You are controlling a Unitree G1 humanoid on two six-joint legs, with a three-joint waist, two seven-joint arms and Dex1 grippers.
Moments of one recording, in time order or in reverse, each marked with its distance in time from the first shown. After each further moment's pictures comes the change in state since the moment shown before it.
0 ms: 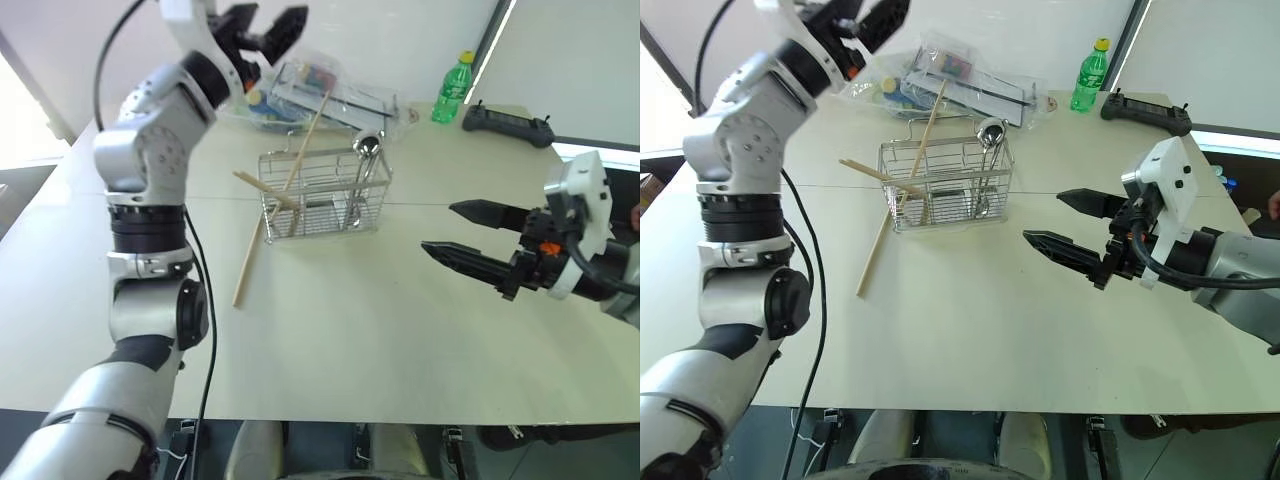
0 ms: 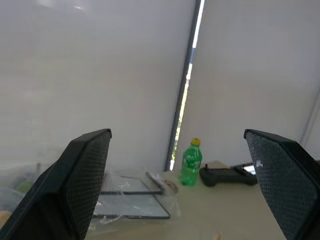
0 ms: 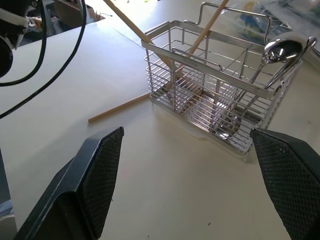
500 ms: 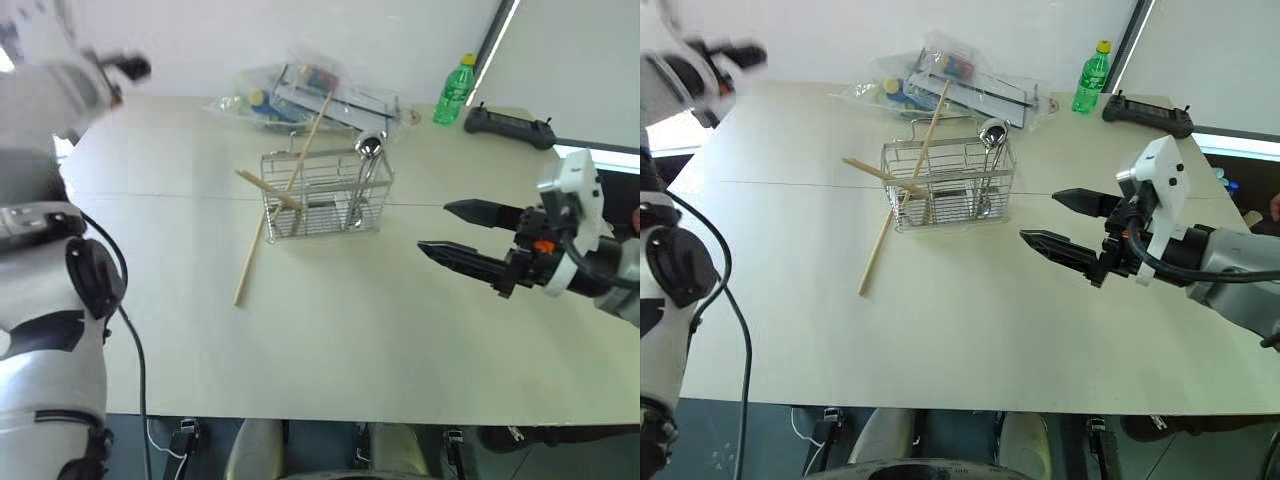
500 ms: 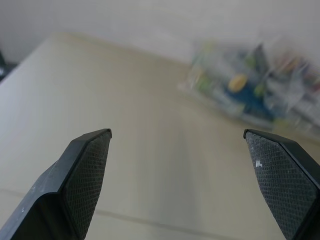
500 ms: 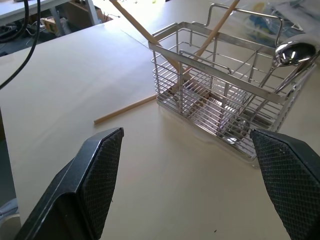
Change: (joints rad) left arm -0.054 0.292 0.001 0.425 0.180 0.424 0.243; right arm -0.034 0.004 0.062 0.023 -0.020 -0.013 0.025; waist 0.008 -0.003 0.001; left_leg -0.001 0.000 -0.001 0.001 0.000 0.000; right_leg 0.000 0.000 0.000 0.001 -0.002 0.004
